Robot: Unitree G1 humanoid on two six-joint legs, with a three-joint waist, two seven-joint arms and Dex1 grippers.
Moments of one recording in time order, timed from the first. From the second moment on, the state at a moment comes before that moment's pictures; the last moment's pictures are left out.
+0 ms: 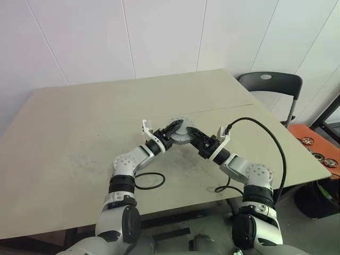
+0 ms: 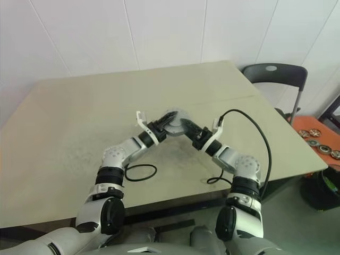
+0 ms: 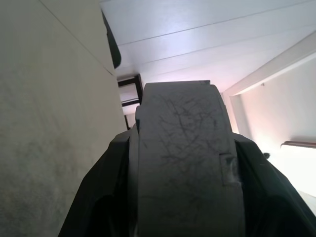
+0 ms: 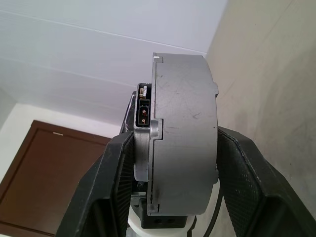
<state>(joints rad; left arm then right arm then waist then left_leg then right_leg) -0.64 -0.12 0.41 0.56 -0.97 0.87 -0.40 -0.52 -0.05 -0.57 0.39 1.01 1.17 0.47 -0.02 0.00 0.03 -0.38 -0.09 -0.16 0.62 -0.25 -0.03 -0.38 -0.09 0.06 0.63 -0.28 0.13</state>
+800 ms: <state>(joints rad) -0.64 -0.13 0.54 0.55 -1.02 0.71 -0.38 -0.54 -0.07 -0.49 0.38 0.98 1.03 0.47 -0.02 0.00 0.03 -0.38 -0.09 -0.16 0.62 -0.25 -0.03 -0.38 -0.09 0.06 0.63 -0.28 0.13</state>
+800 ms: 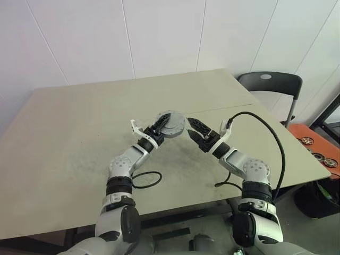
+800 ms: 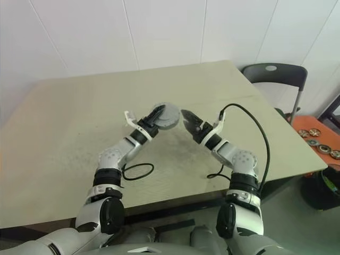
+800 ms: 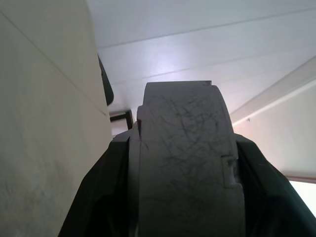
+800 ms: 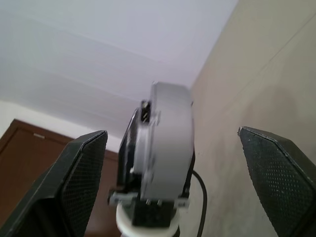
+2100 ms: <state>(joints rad) -0.70 0.15 0.72 1.00 -0.71 -0.23 -0.05 -0.52 -0.12 -0.36 0.37 0.96 1.04 0.56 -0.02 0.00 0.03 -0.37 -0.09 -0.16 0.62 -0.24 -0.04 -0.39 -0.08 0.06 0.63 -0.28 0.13</state>
